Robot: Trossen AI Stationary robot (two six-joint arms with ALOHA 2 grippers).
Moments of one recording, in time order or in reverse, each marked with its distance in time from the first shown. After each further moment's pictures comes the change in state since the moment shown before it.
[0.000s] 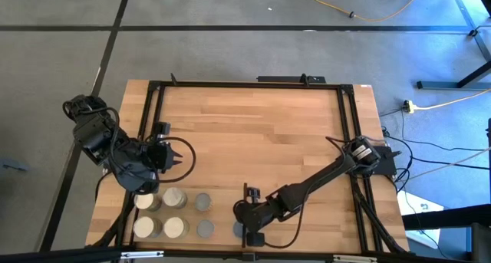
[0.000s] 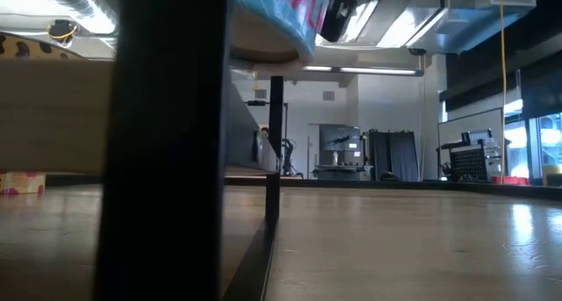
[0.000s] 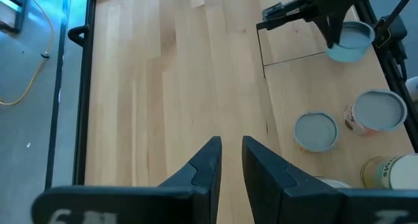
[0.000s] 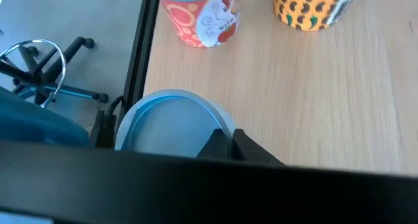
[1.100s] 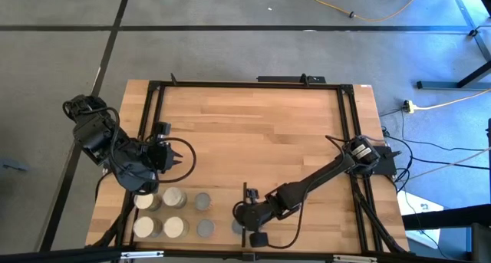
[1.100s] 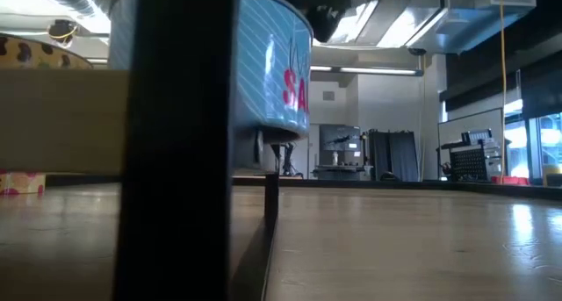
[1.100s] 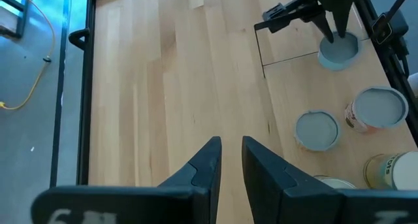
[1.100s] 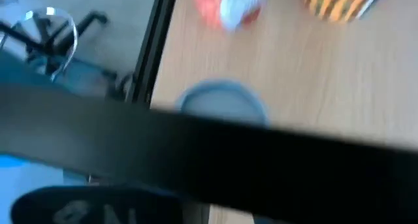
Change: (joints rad) left arm 0.000 0.000 0.000 0.000 0.000 0.026; right arm -0.013 0.002 0.002 -0.019 -0.091 -0.102
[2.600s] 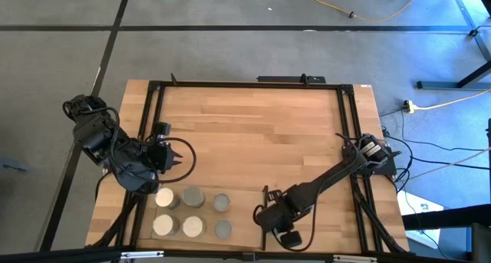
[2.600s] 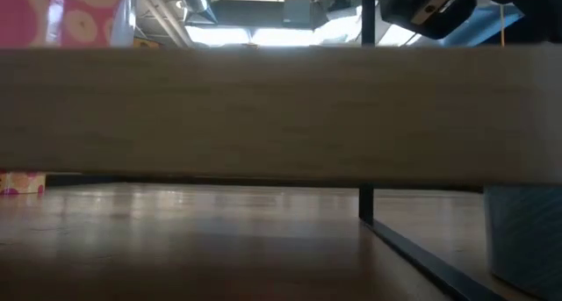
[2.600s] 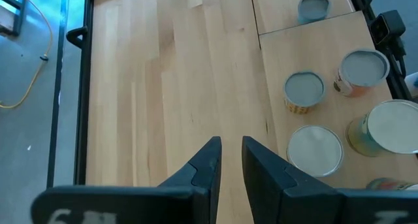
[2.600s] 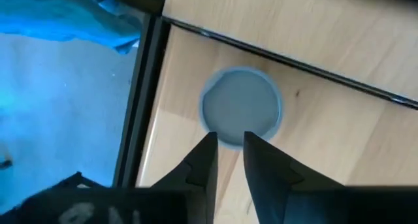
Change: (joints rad) left arm 0.000 0.000 0.000 0.000 0.007 -0.008; right arm 0.055 -0.085 -0.005 -0.478 -0.259 -0.051
